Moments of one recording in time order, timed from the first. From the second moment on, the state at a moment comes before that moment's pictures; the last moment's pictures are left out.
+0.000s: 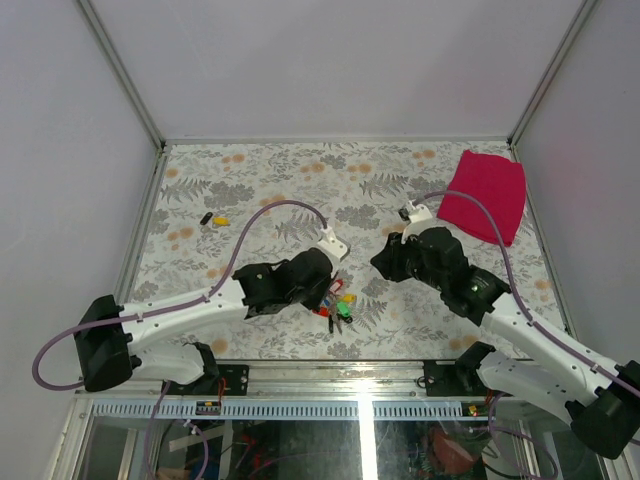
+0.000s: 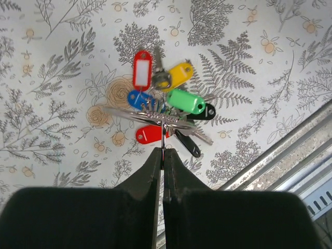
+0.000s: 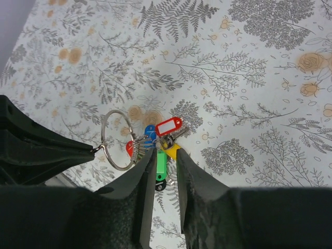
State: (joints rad) left arm -1.07 1.27 0.91 -0.49 -0.18 -0.37; right arm 0.70 0.91 0.70 -0.27 -0.01 0.44
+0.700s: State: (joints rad) left arm -1.09 1.05 0.93 -0.35 -0.02 0.02; right arm 0.70 0.89 0.73 -0.31 -0.30 0.79
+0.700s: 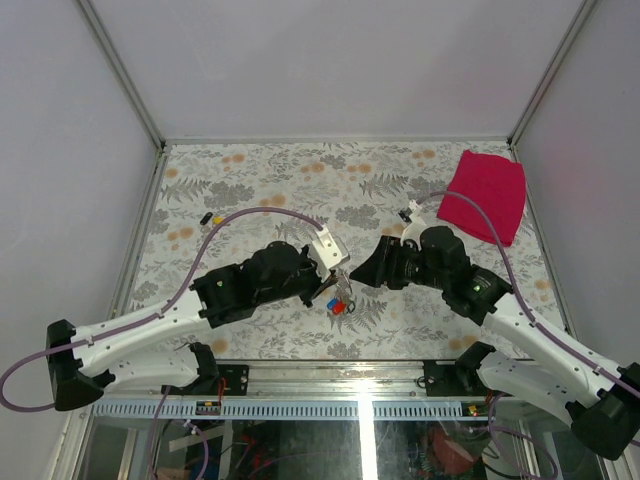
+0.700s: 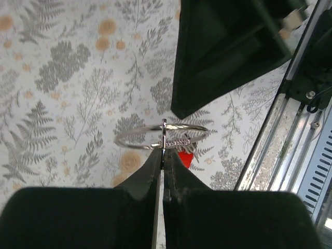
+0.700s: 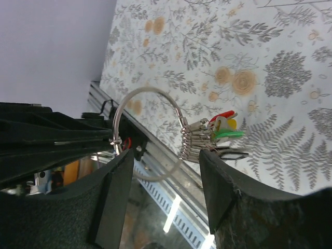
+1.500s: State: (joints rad) left arm -1.09 1.06 0.93 -0.32 0.07 0.16; right arm 0.70 0.87 0.67 -0.12 -0.47 0.95
